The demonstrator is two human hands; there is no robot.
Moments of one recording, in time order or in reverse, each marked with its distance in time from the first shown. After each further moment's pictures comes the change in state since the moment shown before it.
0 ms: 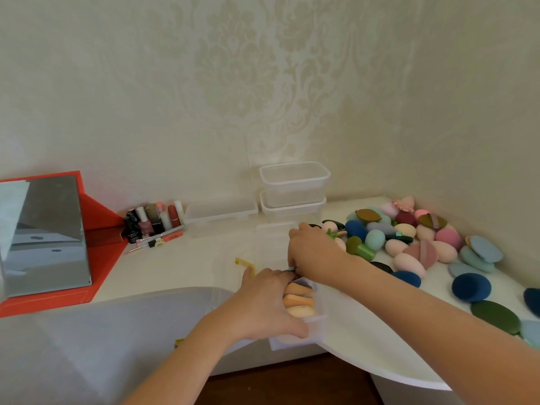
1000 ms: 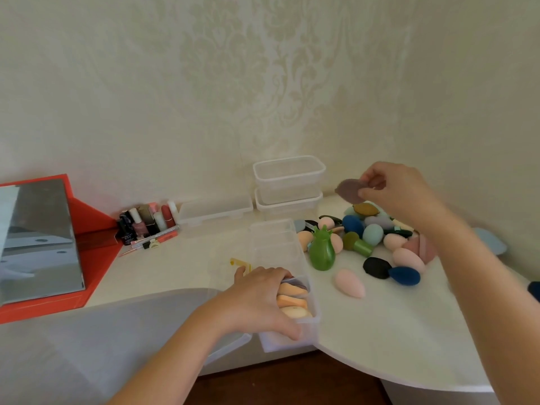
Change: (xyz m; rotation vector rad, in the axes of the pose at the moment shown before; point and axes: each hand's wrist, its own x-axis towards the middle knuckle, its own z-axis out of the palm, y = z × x) left_hand 0.003 0.012 -0.014 0.118 -0.113 -0.093; right_hand -0.049 0.125 -0.031 0.720 0.447 0.524
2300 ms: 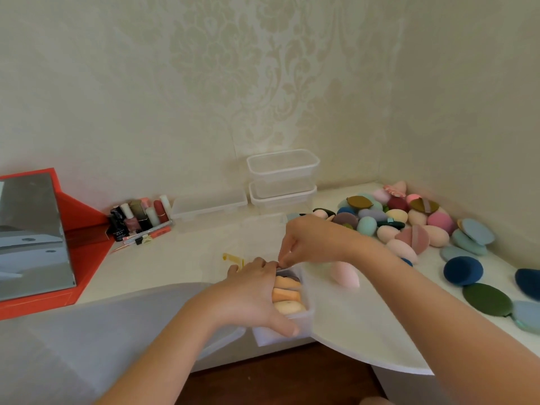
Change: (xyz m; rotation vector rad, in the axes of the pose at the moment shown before) left_hand -0.006 -0.003 -0.001 0.060 -0.072 -0.035; right_hand -0.035 -0.053 0.082 -0.104 -0.696 -0.309
